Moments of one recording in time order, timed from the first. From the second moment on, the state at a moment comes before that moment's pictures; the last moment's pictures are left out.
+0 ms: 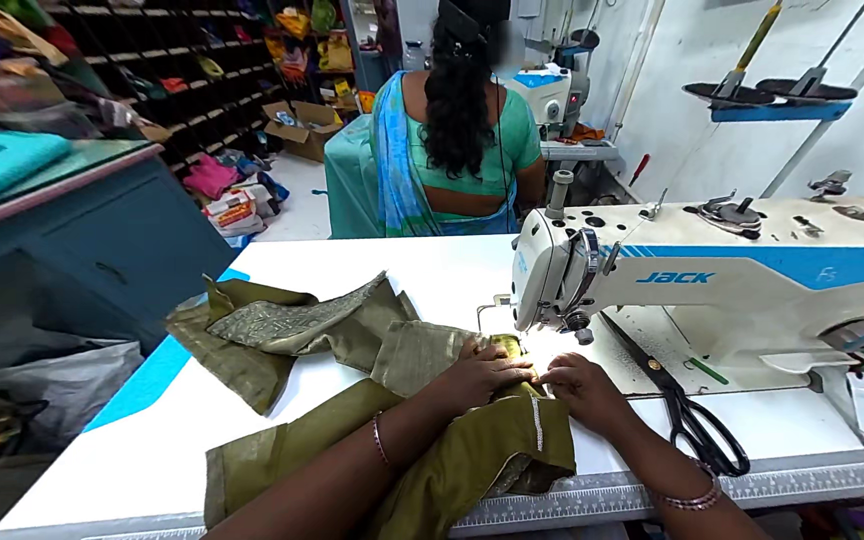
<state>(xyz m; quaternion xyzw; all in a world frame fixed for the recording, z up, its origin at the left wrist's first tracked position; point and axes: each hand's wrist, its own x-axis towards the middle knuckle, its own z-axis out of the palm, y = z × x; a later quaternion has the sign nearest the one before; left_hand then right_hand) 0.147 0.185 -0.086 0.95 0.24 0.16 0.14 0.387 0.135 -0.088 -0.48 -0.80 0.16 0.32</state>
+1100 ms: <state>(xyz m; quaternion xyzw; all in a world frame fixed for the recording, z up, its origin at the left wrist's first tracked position) 0.143 0.191 -0.084 0.95 0.22 0.18 0.13 0.371 0.160 -0.094 -0.57 -0.77 0.08 0.27</state>
